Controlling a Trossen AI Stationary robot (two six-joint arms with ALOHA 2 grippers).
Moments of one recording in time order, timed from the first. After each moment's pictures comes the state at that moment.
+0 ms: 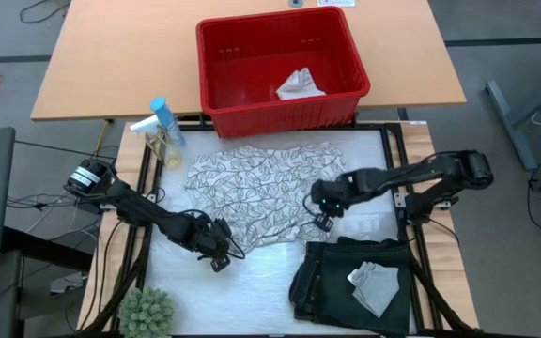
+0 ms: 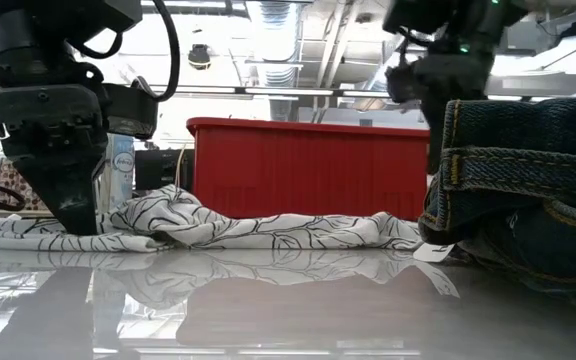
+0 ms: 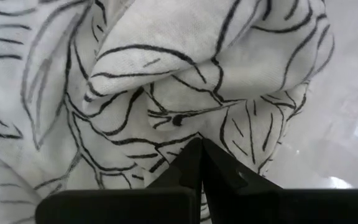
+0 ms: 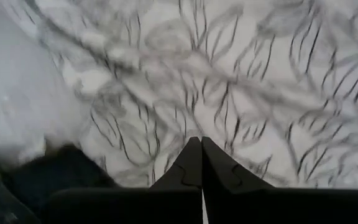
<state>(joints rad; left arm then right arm) -0.41 1.57 0.75 -0.46 -0.19 -0.96 0.04 1.43 0.95 -0.74 0.08 0.59</state>
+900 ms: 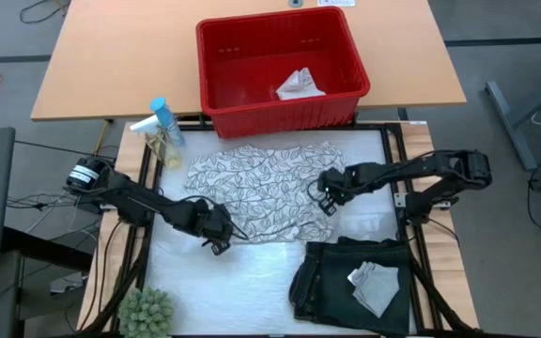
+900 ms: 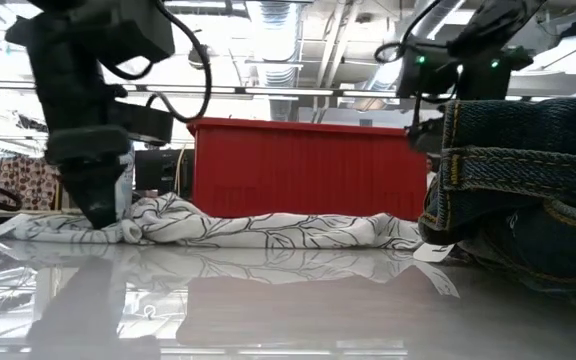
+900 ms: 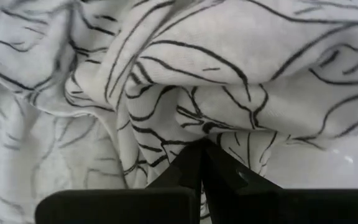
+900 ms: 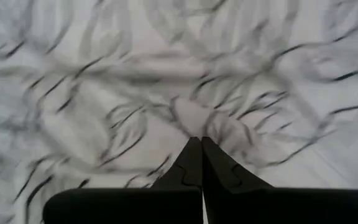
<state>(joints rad) -0.25 1.54 0.74 -0.54 -0.25 -0.81 -0.16 1.43 0.77 -0.67 0.18 0.66</state>
